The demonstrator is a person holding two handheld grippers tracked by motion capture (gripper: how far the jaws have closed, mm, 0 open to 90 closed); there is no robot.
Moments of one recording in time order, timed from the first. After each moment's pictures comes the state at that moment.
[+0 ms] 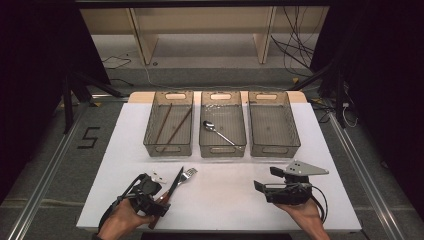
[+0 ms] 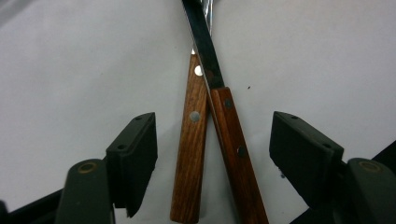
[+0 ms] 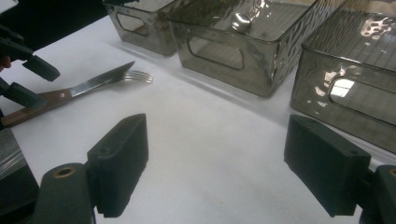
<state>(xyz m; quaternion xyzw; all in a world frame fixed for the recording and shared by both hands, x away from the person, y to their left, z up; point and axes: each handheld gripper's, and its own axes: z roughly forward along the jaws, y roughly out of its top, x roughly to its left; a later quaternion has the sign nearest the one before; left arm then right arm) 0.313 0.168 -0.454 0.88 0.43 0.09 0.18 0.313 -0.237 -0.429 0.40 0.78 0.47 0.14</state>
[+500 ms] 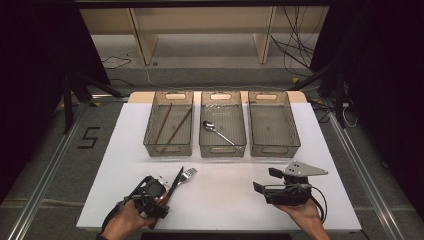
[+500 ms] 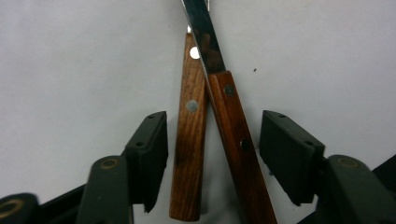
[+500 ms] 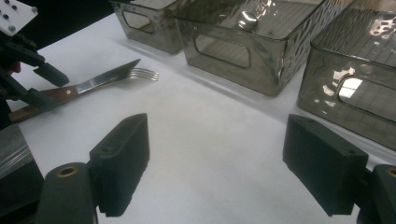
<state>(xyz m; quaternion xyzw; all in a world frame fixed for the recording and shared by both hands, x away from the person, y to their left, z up) 0.313 0.156 -0.464 0.90 0.41 0.10 0.12 0.313 -0.236 -0.430 0.39 0.78 0.47 0.13</state>
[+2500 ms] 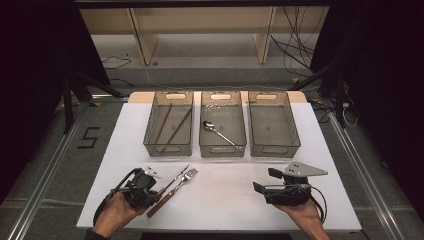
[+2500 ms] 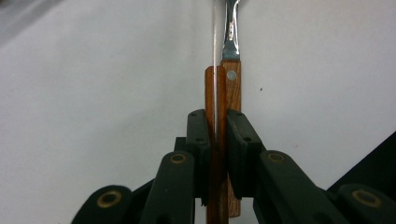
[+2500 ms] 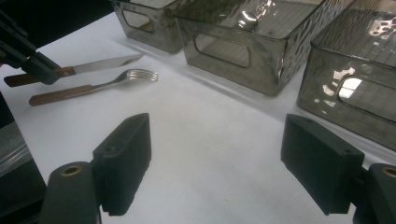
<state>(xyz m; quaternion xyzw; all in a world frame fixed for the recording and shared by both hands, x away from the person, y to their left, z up) 0.326 0.185 -0.442 0.88 0.43 0.07 0.20 0.312 -0.235 -0.430 0.39 0.78 0.47 0.14</state>
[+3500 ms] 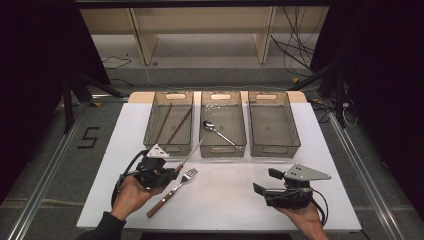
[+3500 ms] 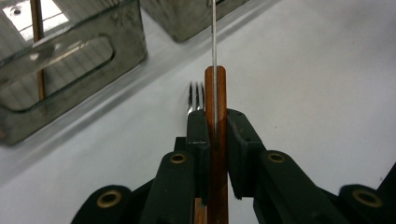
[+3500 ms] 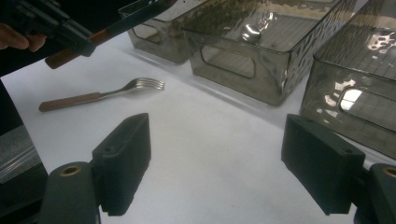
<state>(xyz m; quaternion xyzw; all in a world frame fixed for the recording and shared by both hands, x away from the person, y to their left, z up) 0.357 0.153 -0.409 0.85 0.40 0.09 0.34 0.303 -0.235 -0.427 0.38 0.77 0.49 0.14</state>
